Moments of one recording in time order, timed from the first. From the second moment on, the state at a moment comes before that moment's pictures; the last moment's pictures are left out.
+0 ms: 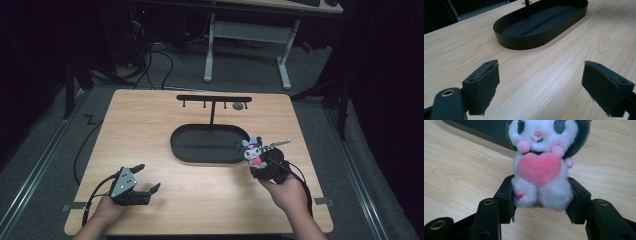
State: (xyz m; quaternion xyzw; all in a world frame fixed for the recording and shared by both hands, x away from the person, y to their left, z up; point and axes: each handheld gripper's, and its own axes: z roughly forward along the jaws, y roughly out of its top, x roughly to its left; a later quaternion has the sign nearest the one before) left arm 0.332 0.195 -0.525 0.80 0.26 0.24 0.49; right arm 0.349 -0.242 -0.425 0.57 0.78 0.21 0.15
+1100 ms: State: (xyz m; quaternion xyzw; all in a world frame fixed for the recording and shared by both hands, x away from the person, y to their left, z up) left arm 0.333 0.193 -0.525 0.80 0.26 0.24 0.49; right arm 0.382 -0.220 -0.421 0.56 0.79 0.21 0.15
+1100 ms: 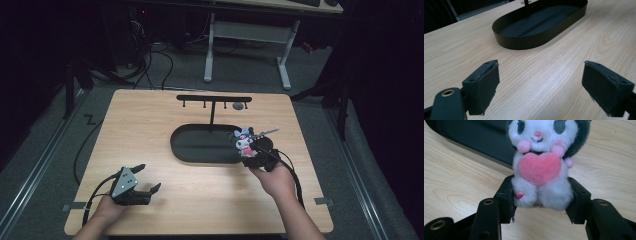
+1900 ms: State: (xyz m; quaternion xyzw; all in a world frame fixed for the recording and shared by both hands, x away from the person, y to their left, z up) left arm 0.332 0.194 -0.525 0.80 0.26 0.24 0.49; right arm 0.417 -0.190 -0.433 0.55 0.79 0.20 0.15
